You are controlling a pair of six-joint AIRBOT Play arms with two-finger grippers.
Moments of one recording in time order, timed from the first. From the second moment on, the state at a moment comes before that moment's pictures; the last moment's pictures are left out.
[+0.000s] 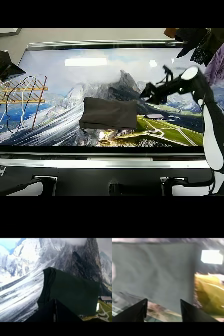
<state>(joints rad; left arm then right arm) 0.22 -1.33 1.87 1.07 -1.56 -1.72 -0.02 -1.60 1.44 -0.89 1.31 1.59</state>
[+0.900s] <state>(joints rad) 0.22 -1.33 1.87 1.07 -1.56 -1.72 0.03 -1.74 1.17 -0.67 1.11 1.35</state>
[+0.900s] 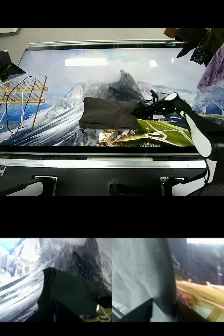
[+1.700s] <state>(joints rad) 0.22 -1.33 1.87 1.07 -1.56 -1.70 -0.08 -1.68 1.35 -0.55 1.12 1.52</state>
